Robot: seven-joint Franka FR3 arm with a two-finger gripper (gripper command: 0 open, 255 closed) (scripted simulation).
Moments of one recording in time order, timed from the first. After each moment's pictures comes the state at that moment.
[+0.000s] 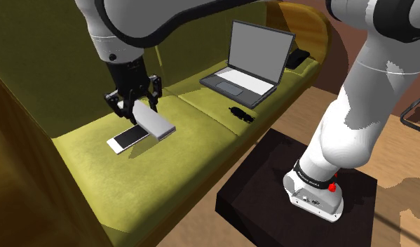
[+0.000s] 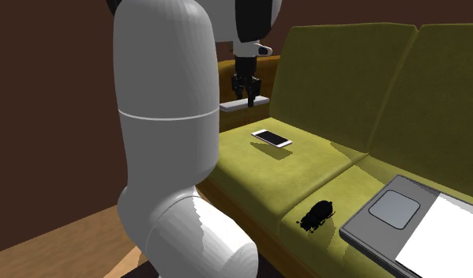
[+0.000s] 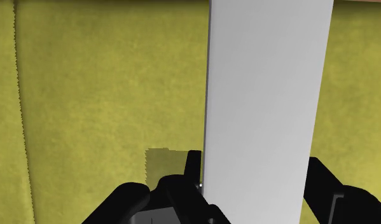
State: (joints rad) arm 0.15 0.07 0.53 -1.76 -0.04 1.79 0.74
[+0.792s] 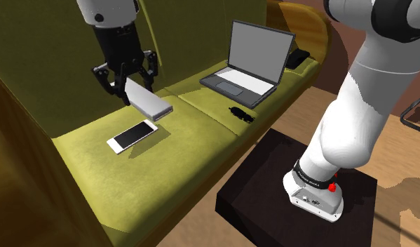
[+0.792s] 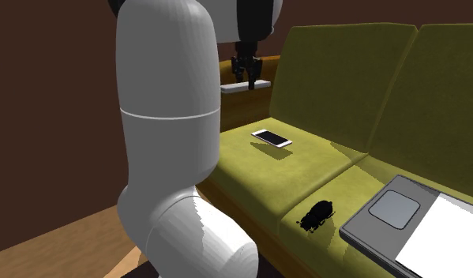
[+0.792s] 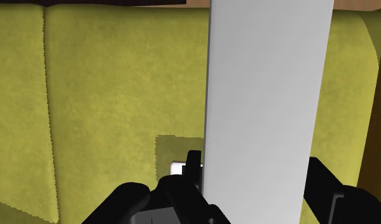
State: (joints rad) arm 0.16 0.08 0.53 -1.58 -0.04 1.62 0.74
